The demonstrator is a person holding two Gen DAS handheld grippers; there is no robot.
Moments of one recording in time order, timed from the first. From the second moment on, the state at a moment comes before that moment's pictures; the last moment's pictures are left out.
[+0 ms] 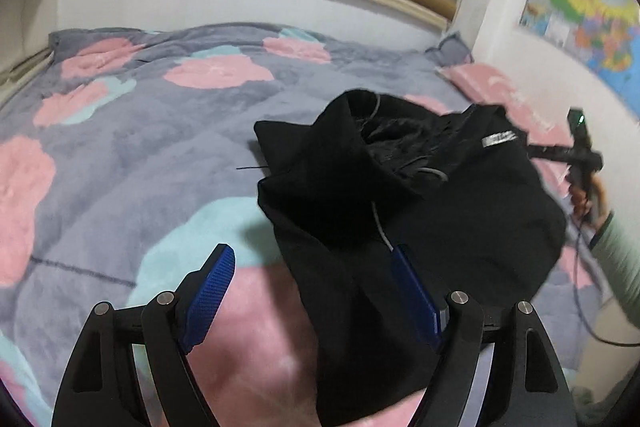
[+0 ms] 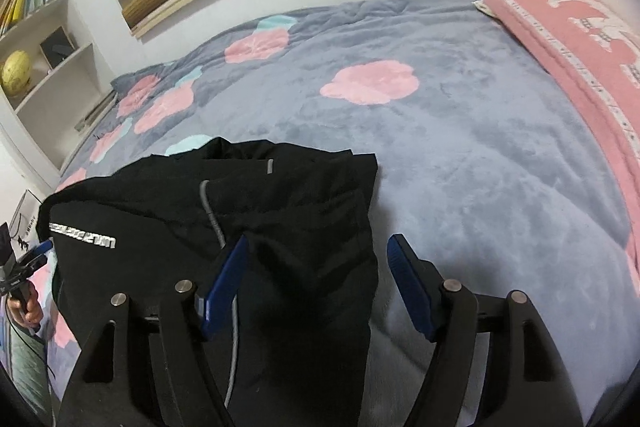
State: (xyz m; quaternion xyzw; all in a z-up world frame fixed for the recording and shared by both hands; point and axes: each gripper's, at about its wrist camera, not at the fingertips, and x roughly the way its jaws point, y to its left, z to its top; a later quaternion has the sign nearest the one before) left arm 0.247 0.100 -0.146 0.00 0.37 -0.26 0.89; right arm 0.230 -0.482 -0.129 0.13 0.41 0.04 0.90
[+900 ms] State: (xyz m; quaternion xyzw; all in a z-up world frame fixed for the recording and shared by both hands) left arm 0.335 0.080 -0.159 -0.17 0.42 -0.35 0.82; right arm 0.245 -0.462 -0.128 0.08 0.42 0.07 0.90
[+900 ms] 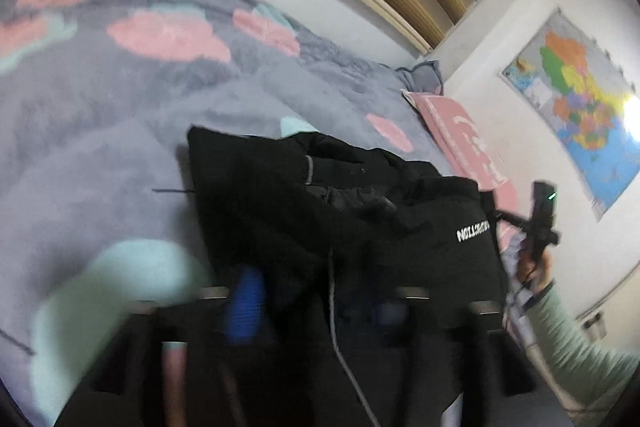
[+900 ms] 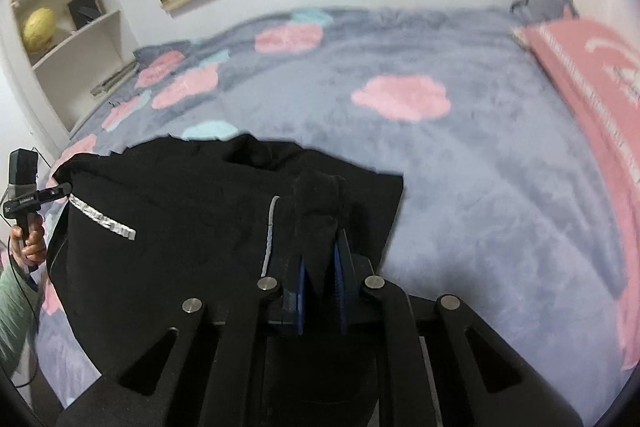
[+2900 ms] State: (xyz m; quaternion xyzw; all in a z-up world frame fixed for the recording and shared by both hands) left arm 0.414 0.071 -0.113 -0.19 0.40 -0.18 0.88; right arm 0.317 -0.482 -0.101 0.17 0.37 -0.07 0.91
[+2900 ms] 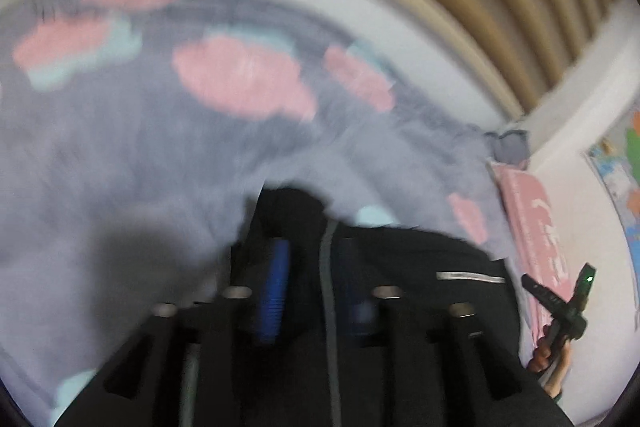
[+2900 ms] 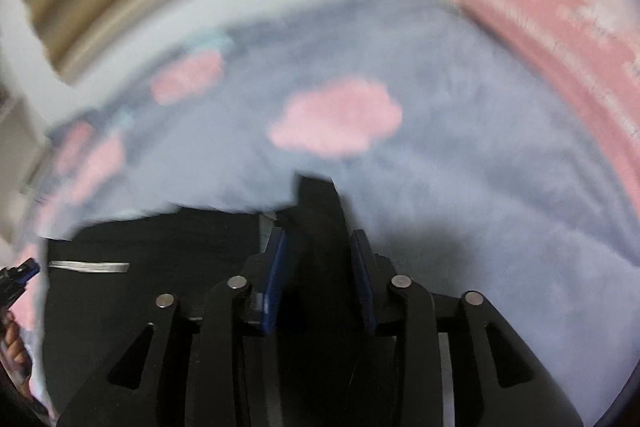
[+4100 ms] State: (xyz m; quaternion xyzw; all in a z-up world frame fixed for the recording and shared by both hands) left arm 0.415 -0.113 -0.178 -0.13 0.52 -0.19 0.82; right arm 0.390 -0.325 -0.178 0.07 0.51 -0.02 0.85
